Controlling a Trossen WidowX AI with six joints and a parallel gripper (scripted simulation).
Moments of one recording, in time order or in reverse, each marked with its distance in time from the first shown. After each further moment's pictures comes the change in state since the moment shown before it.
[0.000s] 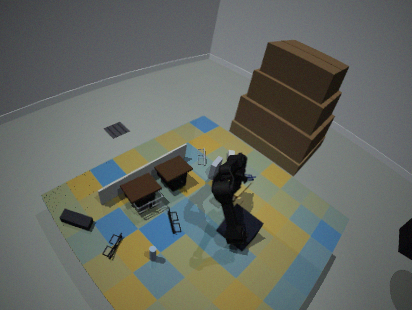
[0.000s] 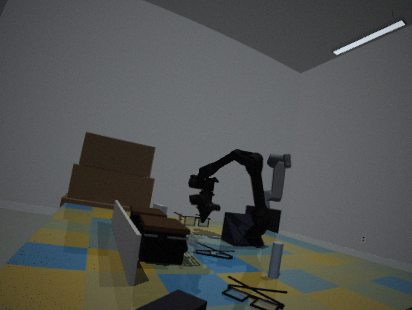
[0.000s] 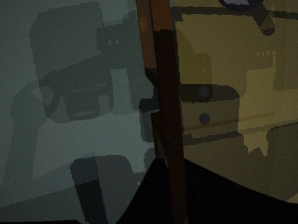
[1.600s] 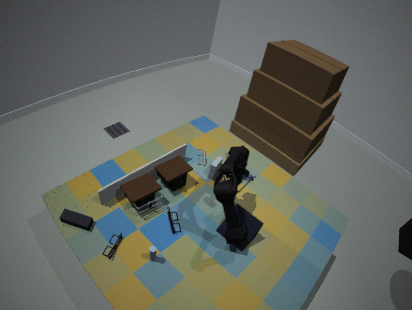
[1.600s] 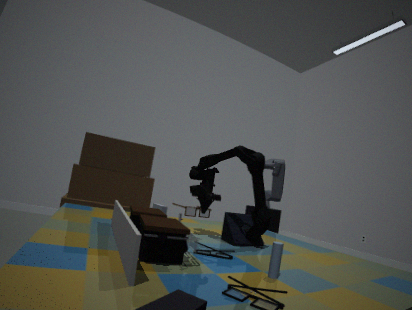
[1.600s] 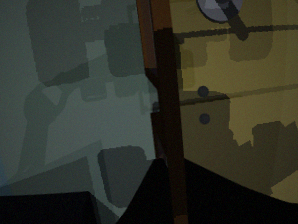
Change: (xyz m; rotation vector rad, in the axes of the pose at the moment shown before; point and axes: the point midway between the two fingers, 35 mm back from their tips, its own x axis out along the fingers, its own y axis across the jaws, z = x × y) arm -0.045 0.002 0.005 0.005 0.005 0.007
